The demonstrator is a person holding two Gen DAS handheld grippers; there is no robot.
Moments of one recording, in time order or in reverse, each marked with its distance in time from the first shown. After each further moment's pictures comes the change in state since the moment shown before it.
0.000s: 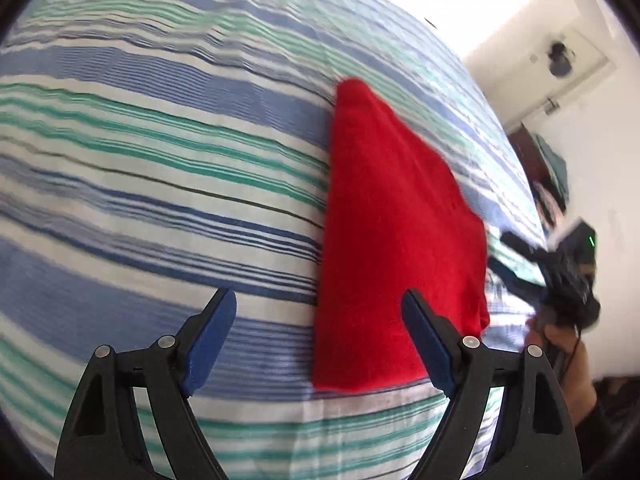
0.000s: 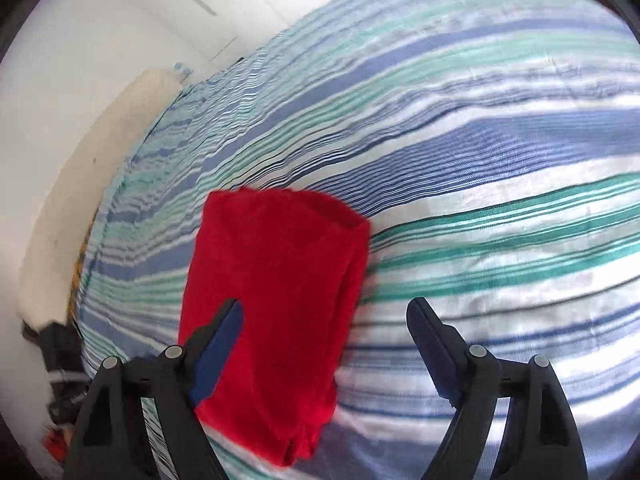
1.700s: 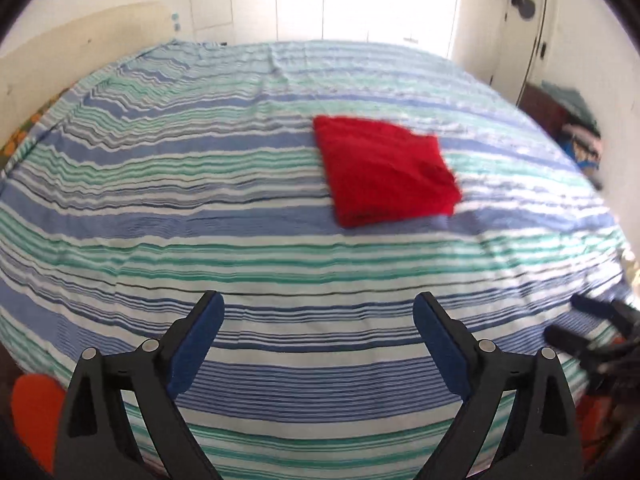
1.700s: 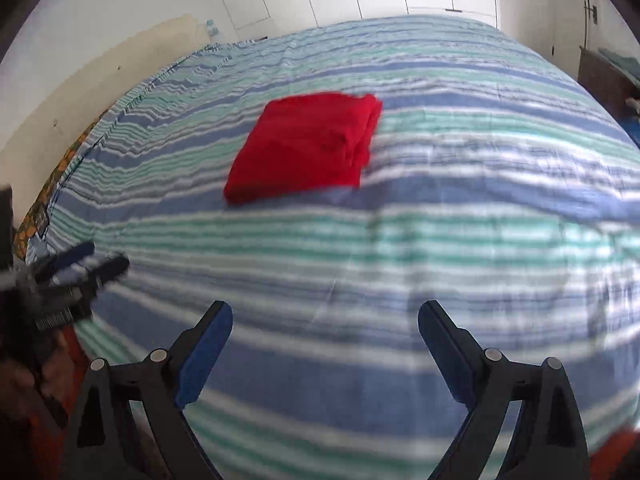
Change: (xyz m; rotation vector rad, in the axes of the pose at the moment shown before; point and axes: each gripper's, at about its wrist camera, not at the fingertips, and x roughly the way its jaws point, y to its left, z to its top) left arm -0.162 -0.062 -0.178 0.290 -0.301 0.341; right arm -0.149 0.104 -0.272 -0.337 -0.042 -0.283
